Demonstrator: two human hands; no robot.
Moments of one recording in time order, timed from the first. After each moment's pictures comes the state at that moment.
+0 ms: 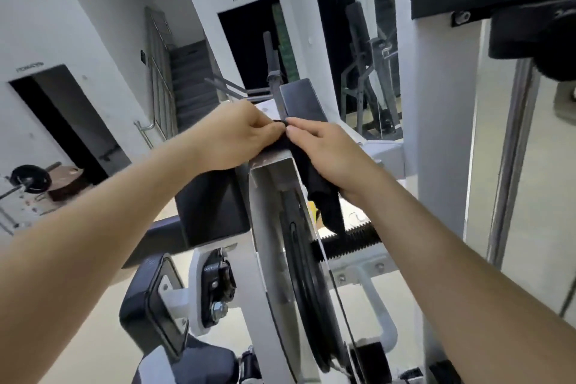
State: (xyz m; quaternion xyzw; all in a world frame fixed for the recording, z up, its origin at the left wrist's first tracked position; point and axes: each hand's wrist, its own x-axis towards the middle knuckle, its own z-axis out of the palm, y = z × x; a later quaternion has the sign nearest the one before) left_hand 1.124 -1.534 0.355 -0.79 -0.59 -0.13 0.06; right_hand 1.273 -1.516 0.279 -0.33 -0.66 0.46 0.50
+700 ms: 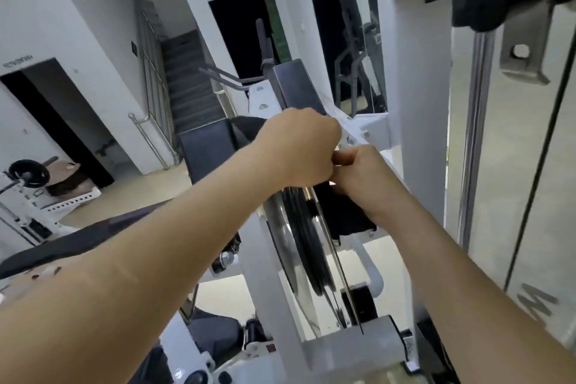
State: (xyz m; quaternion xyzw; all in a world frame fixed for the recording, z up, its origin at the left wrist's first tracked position) left_hand 1.209 -1.604 0.319 -0.80 -0.54 0.08 0.24; right_hand 1.306 -1.580 0.213 -0.35 -0.60 0.50 0.51
